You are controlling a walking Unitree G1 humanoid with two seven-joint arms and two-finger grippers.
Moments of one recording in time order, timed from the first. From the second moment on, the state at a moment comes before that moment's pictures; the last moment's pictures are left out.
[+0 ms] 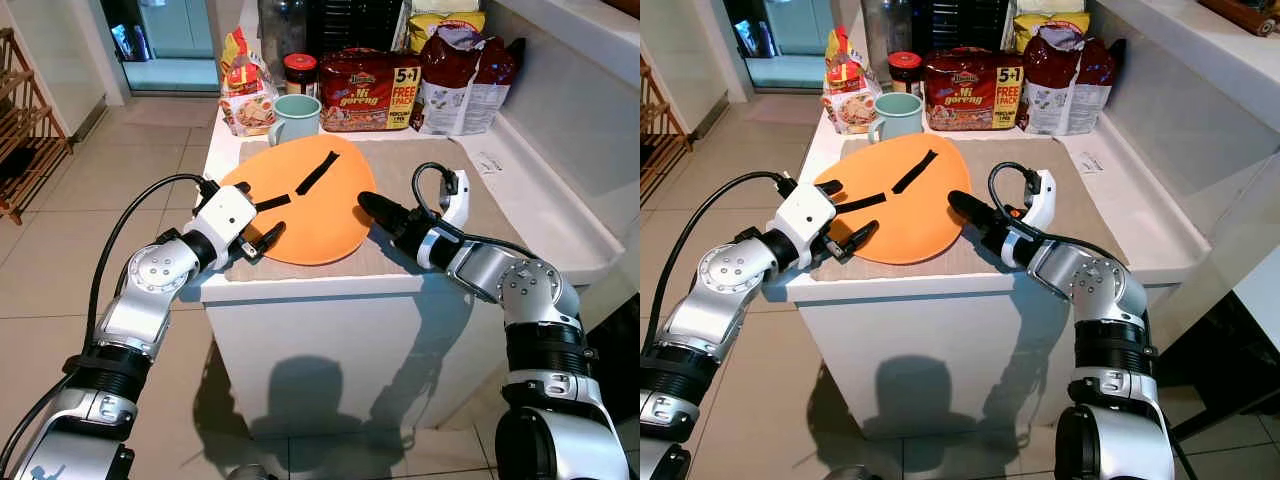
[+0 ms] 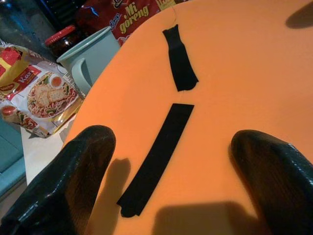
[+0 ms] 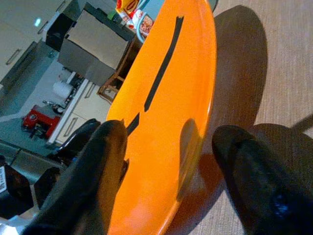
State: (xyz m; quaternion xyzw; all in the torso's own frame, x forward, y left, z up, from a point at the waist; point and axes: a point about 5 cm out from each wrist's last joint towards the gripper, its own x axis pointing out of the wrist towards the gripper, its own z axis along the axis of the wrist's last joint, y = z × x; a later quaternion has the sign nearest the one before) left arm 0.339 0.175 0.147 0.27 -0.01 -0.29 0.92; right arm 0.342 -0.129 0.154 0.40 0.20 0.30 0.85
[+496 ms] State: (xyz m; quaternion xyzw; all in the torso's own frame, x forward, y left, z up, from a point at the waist) left arm 0.339 0.174 0.147 0.27 -0.01 -0.29 0.92; right arm 0.340 -0.128 0.149 0.41 0.22 0.30 0.83
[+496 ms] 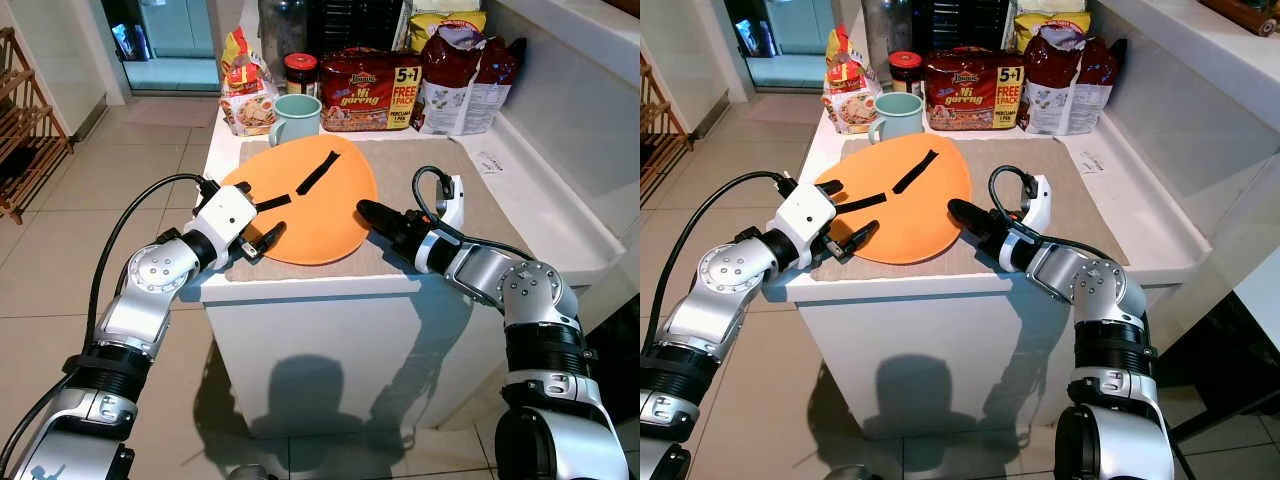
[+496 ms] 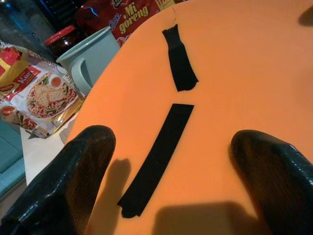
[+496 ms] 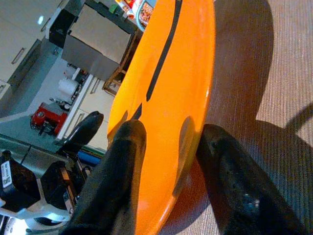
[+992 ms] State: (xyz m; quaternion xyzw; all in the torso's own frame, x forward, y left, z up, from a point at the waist) left arm 0.338 0.174 0.147 0.27 -0.01 -0.30 0.92; right arm 0.340 -0.130 0.150 0.44 0.21 0.30 0.82
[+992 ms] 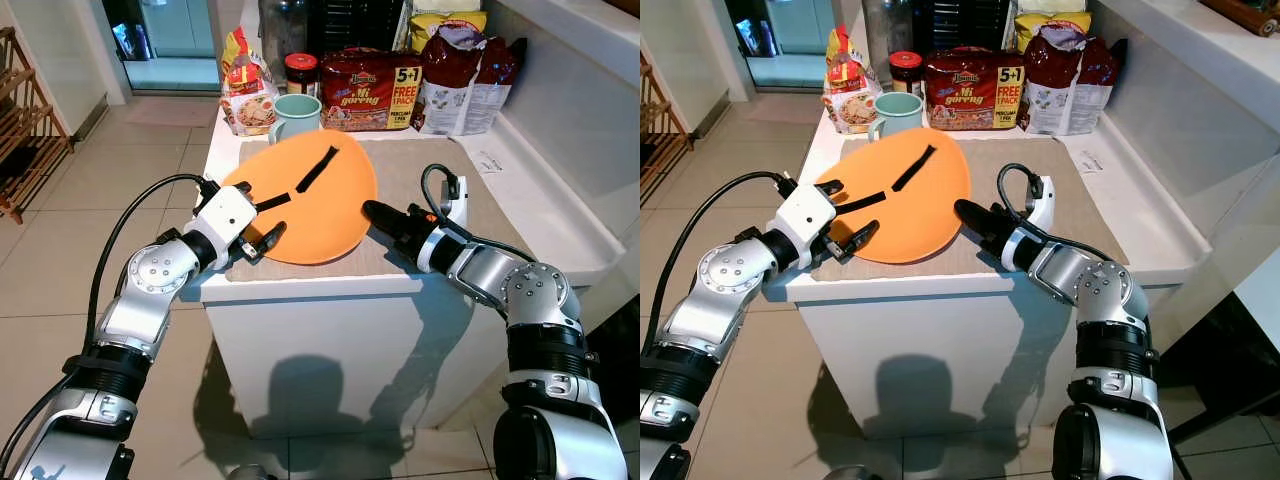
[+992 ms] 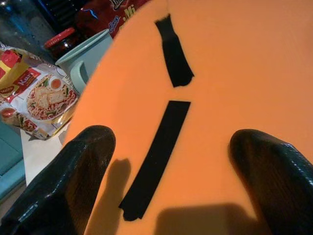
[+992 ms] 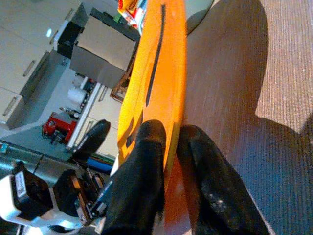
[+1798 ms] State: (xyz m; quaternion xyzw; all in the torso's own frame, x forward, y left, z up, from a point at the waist) left arm 0.324 0.182 0.231 0.19 -0.17 -0.24 0.94; right arm 0.333 -0.144 0.154 0.49 0.19 0.28 0.80
